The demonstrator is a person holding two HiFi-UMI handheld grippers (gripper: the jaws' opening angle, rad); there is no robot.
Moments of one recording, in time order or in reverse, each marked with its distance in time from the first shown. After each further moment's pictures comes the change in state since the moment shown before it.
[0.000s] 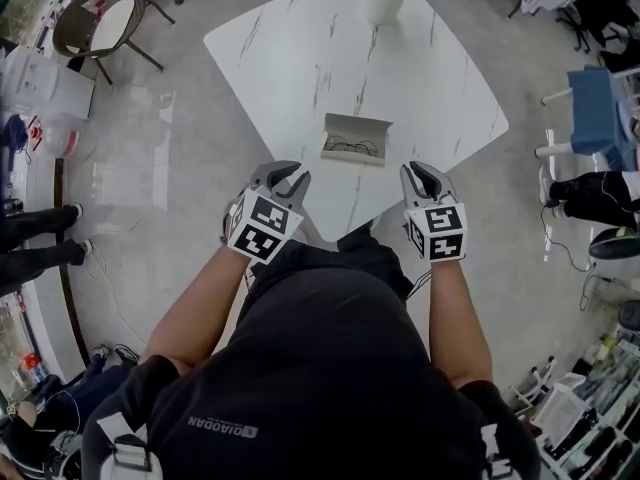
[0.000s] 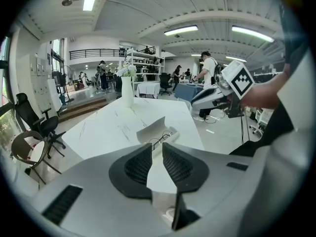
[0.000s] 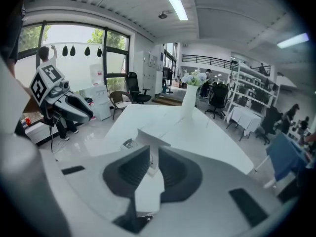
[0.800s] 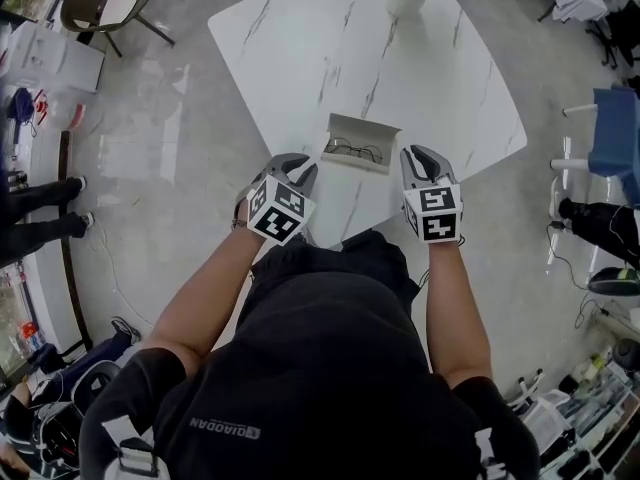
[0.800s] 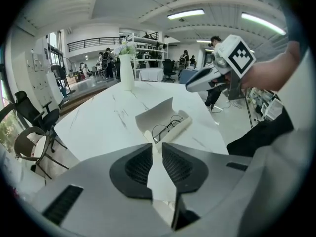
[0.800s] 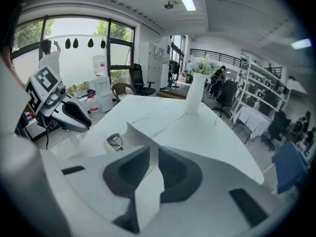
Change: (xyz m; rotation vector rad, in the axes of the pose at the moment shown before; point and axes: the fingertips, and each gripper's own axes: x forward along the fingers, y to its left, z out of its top) left arm 0.083 0.013 -0.035 -0.010 0.155 0.041; right arm 0.079 -0.032 -0.004 -0.065 0.074 0.059
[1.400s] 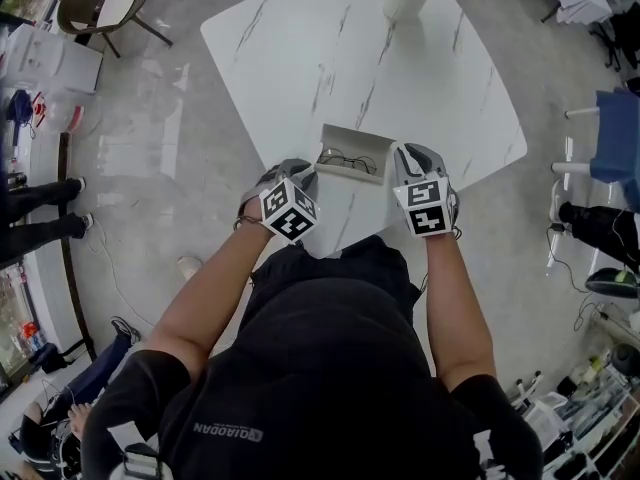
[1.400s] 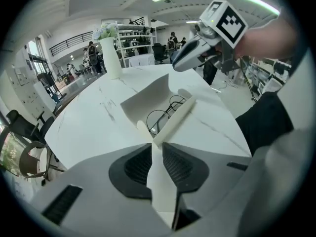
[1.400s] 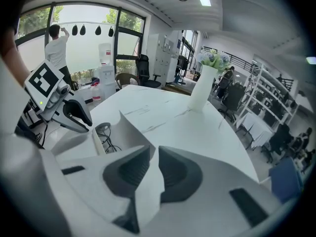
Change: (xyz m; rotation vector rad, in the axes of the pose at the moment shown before) left arm 0.056 -0.005 -0.020 0.154 0.159 -0.011; right arm 0.036 -0.020 -0.006 -0.139 0.086 0.011
